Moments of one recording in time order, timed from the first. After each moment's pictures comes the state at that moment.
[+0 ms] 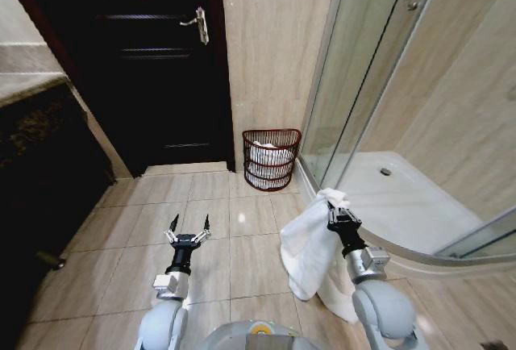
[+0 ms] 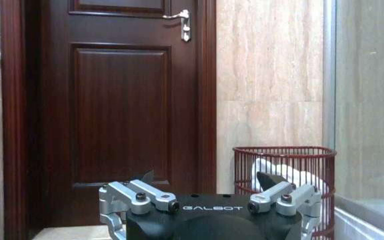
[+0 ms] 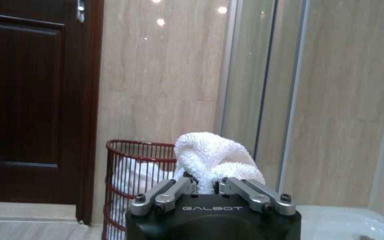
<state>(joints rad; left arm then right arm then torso) 1.69 -1.54 -0.60 -2.06 -0.06 -0.23 0.02 -1.57 1.38 0.55 2.28 0.07 -0.20 0.05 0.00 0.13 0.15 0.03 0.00</state>
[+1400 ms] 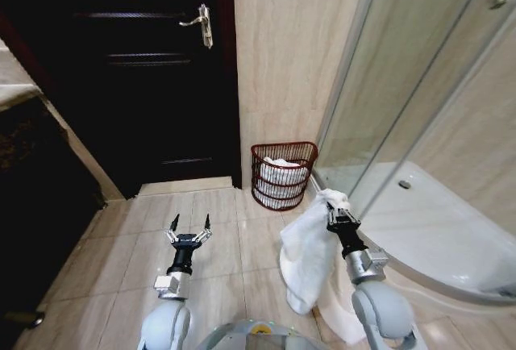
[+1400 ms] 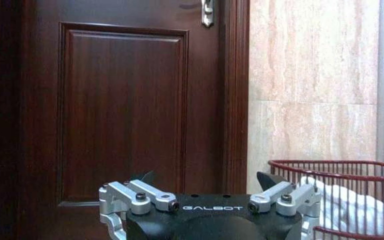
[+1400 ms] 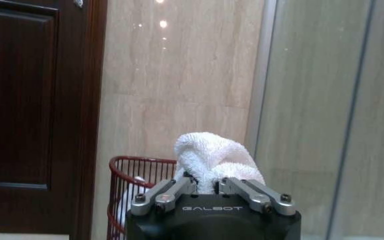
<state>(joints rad) 1.68 -1.55 -0.60 -2.05 -0.06 -0.26 0.02 -1.57 1.38 0.56 2.26 0.07 -0.16 0.02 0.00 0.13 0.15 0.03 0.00</state>
